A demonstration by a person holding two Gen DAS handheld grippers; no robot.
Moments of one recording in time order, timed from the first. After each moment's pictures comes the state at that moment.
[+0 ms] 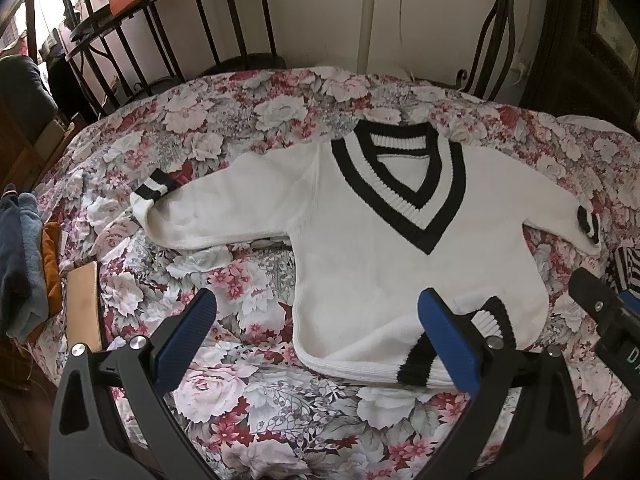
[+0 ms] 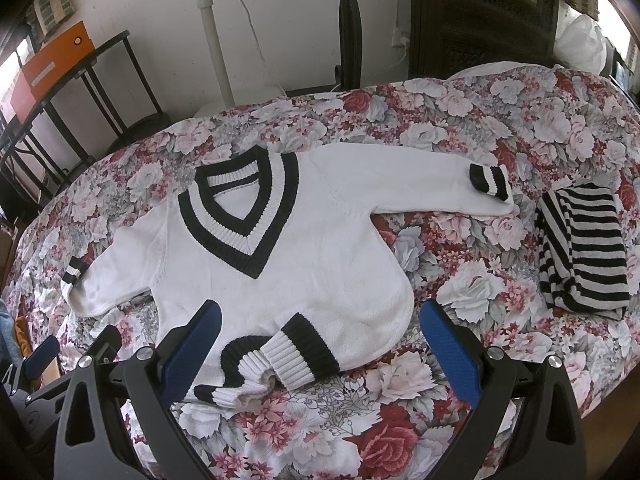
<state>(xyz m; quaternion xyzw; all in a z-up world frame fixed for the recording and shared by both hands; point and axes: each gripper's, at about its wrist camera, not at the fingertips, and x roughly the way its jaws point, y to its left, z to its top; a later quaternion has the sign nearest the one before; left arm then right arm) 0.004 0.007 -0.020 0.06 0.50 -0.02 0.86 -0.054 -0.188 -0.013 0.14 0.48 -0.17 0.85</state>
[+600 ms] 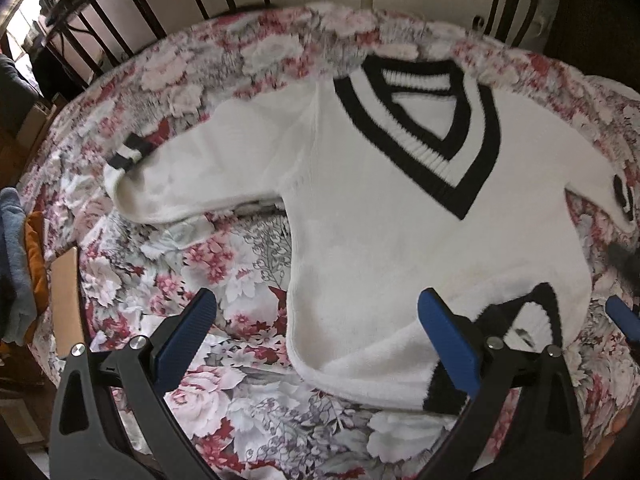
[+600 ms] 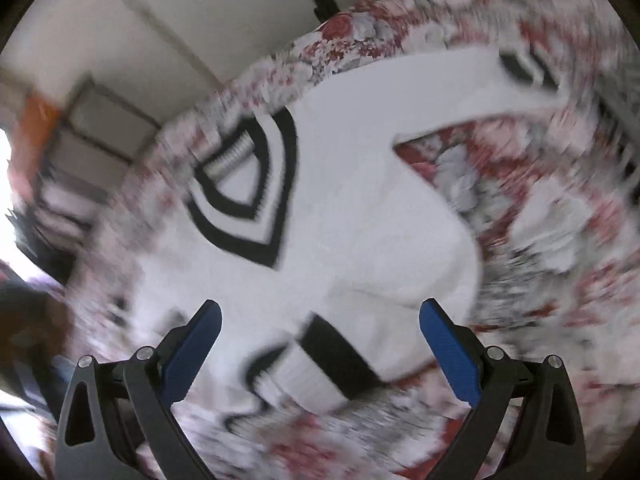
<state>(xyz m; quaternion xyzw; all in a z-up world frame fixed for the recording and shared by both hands) 0.048 -0.002 -0.090 0.09 0.58 0.00 0.81 -0.035 -0.246 -0.094 0.39 0.47 -0.09 0.79</state>
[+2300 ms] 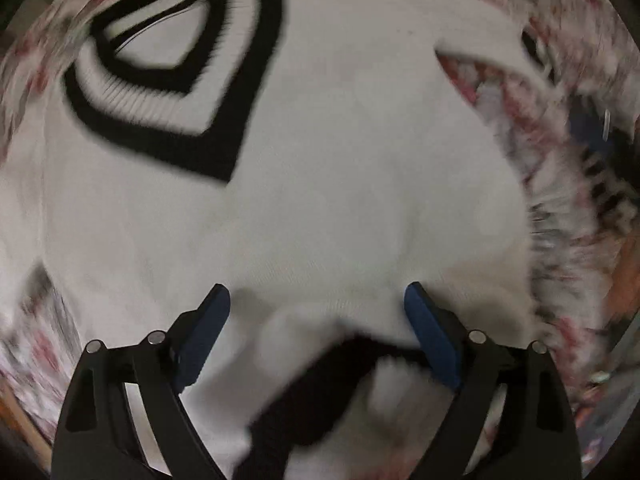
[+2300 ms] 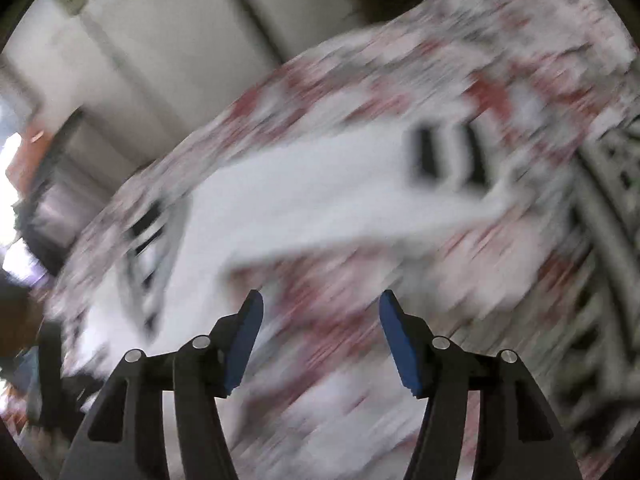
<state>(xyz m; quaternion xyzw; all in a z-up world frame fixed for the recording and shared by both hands) 0.097 -0.151 -0.152 0.13 0.68 -0.25 0.67 -0.054 -0.418 -0.131 0.29 0.45 -0.06 0.84</state>
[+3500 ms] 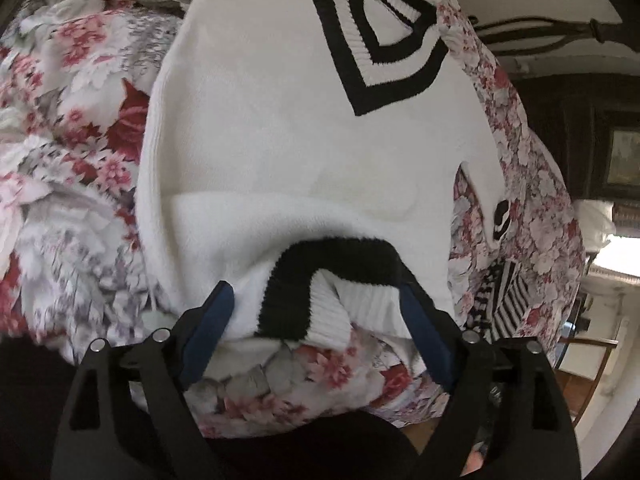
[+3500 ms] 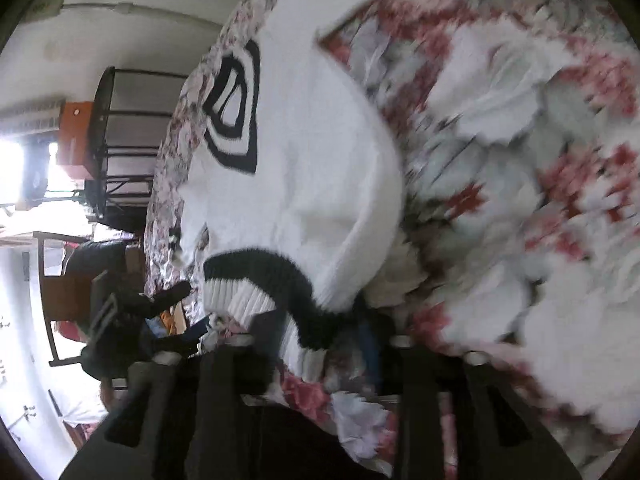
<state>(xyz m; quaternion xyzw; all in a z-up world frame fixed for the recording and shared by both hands) -0.007 0.016 -0.126 -0.26 0.71 -0.12 0.65 -0.128 -0.326 -0.156 0.46 0.56 0.08 0.69</state>
